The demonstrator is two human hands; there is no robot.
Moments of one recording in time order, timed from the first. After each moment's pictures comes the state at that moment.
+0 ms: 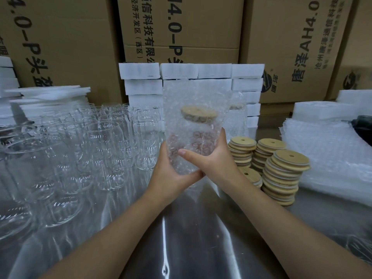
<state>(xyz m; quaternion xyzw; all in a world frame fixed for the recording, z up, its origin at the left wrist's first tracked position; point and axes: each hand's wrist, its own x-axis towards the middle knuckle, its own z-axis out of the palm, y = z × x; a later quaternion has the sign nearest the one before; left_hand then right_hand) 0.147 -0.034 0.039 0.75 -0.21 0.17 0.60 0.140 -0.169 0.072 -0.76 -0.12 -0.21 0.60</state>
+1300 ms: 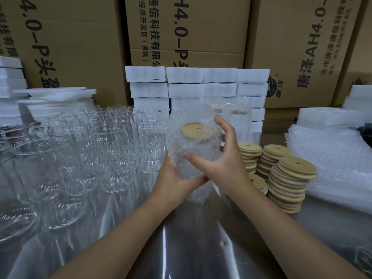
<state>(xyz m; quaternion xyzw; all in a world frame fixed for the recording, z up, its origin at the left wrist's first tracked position) 0.154 -0.037 0.039 0.73 -0.24 0.20 0.60 0.131 -0.170 0.079 -0.78 -0.17 -0.32 0.51</state>
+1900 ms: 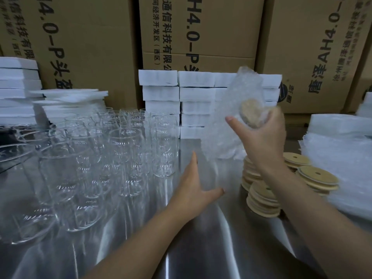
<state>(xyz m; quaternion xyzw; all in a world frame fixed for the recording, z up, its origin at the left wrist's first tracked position) 0.156 -0.039 0.034 0.84 -0.20 0.07 0.51 0.161 -0.194 0.129 -0.75 -0.03 -0.48 0.47</state>
